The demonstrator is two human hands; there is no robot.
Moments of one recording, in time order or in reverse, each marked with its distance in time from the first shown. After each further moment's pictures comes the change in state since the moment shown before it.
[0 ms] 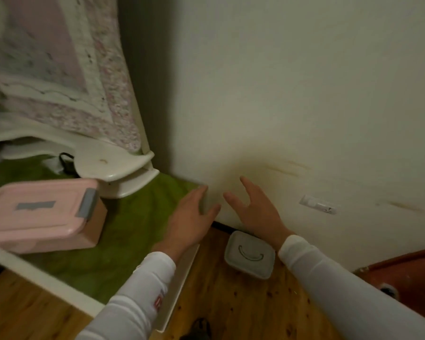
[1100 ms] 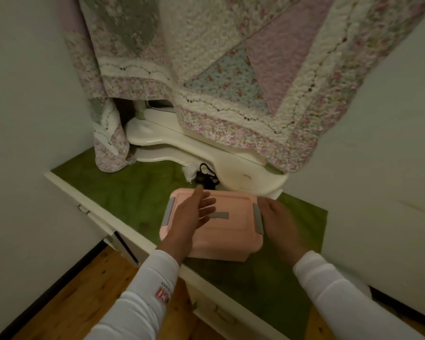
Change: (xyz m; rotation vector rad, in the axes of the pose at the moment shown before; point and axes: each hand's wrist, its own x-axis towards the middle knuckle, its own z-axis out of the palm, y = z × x) left_hand -0.025 -0.291 -0.313 -1.042 0.224 -0.431; right_hand 0.022 -0.266 0.302 0.366 -0.025 0.158
